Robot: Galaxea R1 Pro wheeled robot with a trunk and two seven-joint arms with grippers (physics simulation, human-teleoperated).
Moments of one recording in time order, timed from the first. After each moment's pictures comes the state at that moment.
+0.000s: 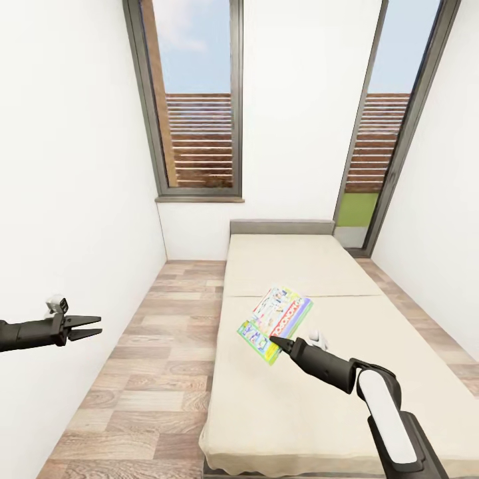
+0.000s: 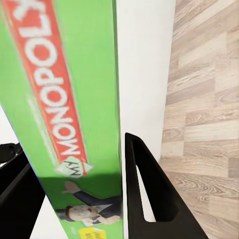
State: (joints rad) left arm -0.87 0.70 -0.22 -0.51 0.39 0.82 -1.57; right arm -0.30 0.00 -0.05 -1.51 -0.92 0.96 0.14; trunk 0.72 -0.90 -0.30
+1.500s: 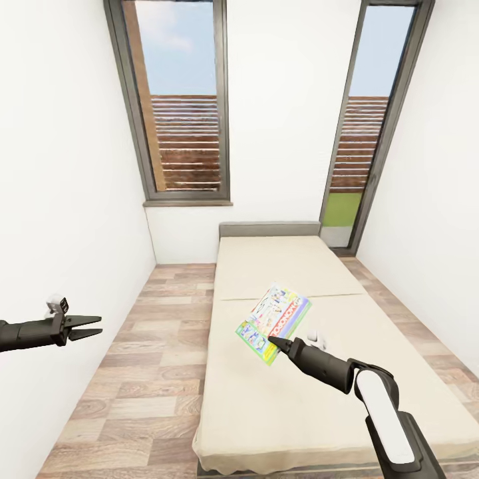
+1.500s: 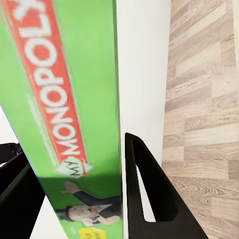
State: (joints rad) left arm -0.87 0.70 -0.22 -0.51 0.39 0.82 -1.57; right arm -0.30 0.01 -0.05 -1.51 -0.92 0.96 0.14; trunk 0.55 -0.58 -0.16
